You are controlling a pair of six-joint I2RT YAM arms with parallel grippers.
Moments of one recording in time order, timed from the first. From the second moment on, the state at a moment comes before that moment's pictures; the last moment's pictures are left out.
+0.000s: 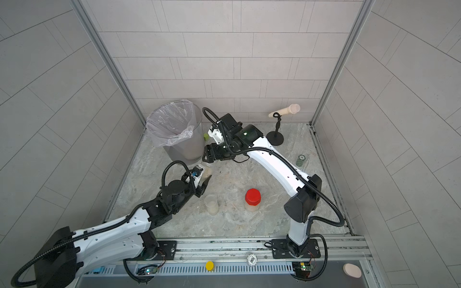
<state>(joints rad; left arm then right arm) -0.85 0.97 0.40 0.32 -0.35 0.15 0.69 1.79 1.97 -1.11 -0.39 0.42</state>
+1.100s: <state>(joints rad) -0.85 0.94 0.39 0.29 -0.35 0.15 0.69 1.83 2.02 -1.15 -0.39 0.37</state>
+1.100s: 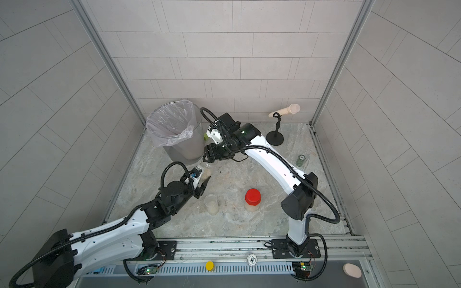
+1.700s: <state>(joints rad) -0.85 0.93 0.39 0.27 -0.36 0.15 0.69 1.84 2.02 -1.16 -0.40 0.34</state>
